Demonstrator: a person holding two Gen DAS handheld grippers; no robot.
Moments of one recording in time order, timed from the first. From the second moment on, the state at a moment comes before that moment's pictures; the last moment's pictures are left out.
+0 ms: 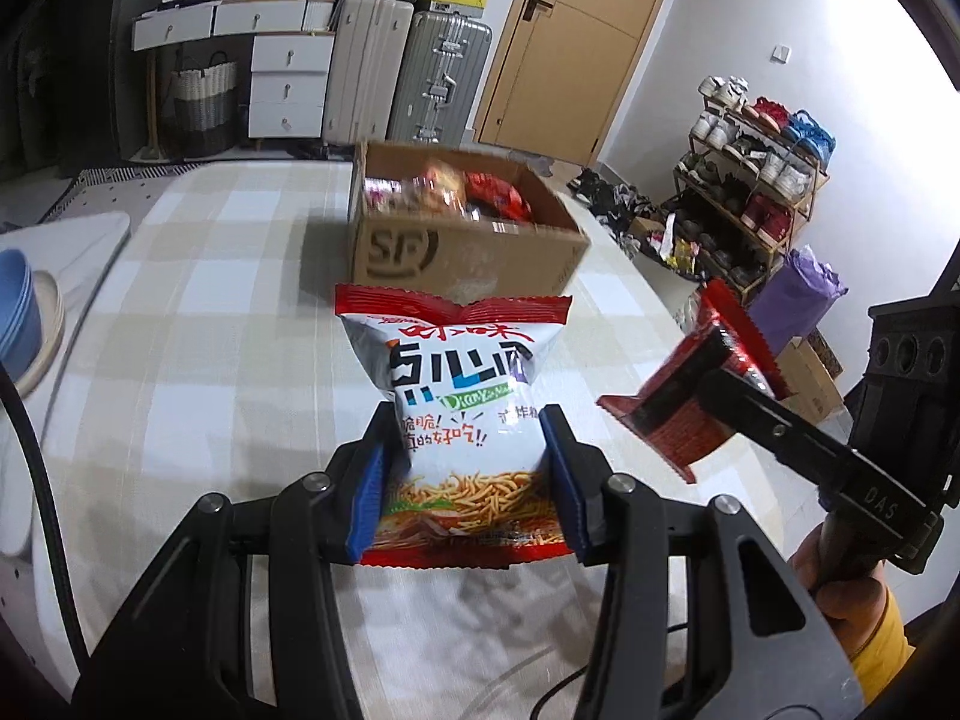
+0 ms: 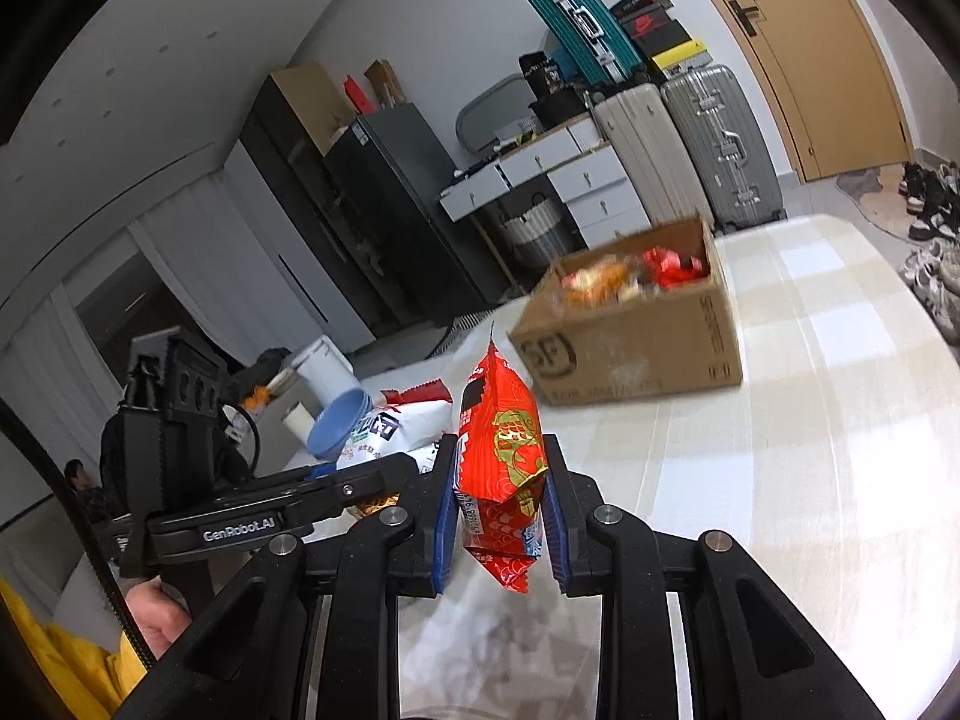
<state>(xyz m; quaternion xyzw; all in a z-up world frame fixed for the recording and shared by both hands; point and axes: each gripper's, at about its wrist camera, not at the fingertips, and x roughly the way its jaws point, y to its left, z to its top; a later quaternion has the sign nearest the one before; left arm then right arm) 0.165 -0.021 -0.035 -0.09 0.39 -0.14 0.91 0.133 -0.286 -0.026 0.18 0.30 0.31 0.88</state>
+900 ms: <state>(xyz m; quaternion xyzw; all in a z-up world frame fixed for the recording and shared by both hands) 0.489 -0.033 -0.030 -0.13 0.47 -0.18 0.86 0.358 -0.279 -0.001 0.15 0.33 0.27 0.89</state>
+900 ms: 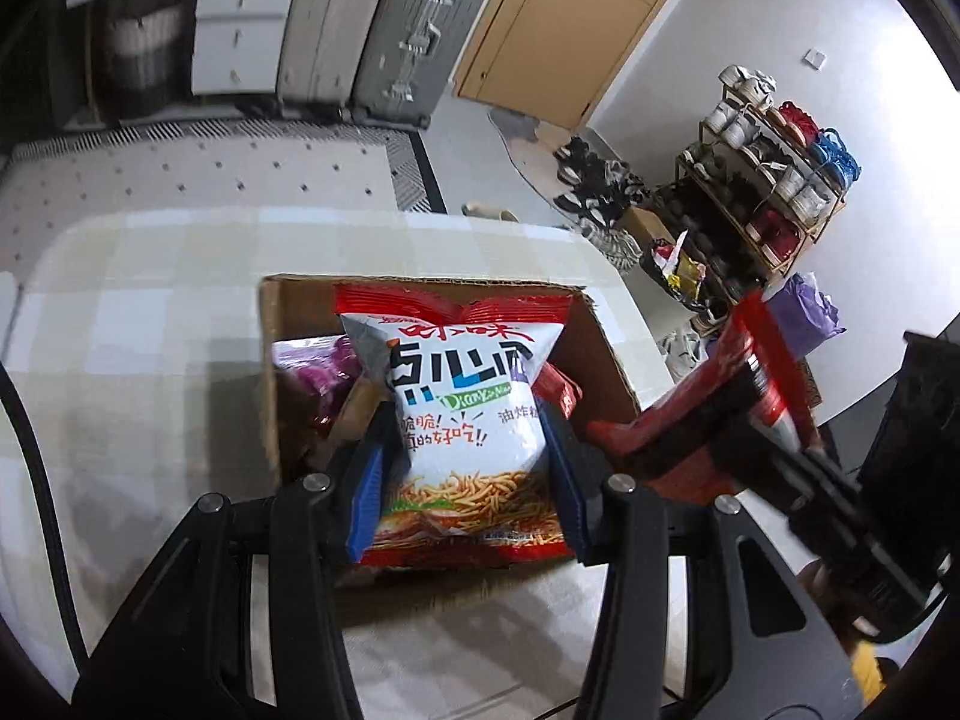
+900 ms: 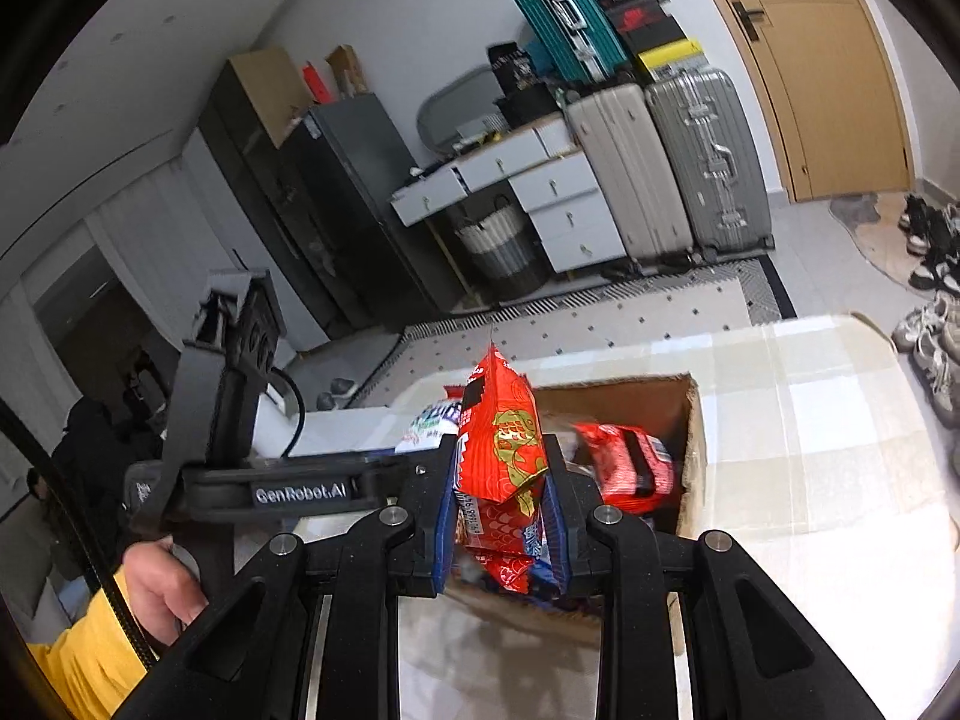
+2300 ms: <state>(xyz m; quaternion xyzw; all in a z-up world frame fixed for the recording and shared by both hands) 0.461 -0.060 -0.003 -0.05 0.46 -0.17 0.87 0.388 -0.266 -0.029 0.12 0.40 0.21 0.88</state>
